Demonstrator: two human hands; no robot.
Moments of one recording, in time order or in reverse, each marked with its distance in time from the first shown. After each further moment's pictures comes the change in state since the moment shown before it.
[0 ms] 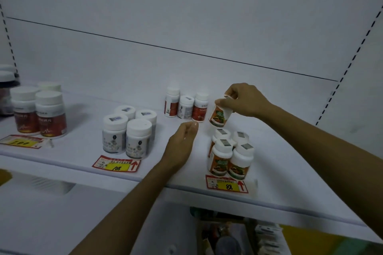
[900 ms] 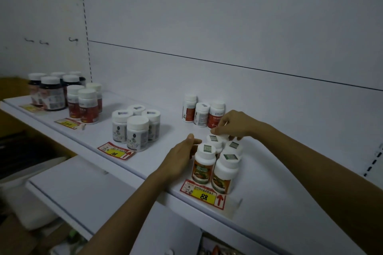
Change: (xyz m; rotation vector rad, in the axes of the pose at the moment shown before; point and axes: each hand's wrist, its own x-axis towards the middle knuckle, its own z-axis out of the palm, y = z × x) left_hand -0.023 0.014 0.049 0.068 0.120 -0.151; right_hand 0.024 0.045 0.039 0.149 -0.458 -0.209
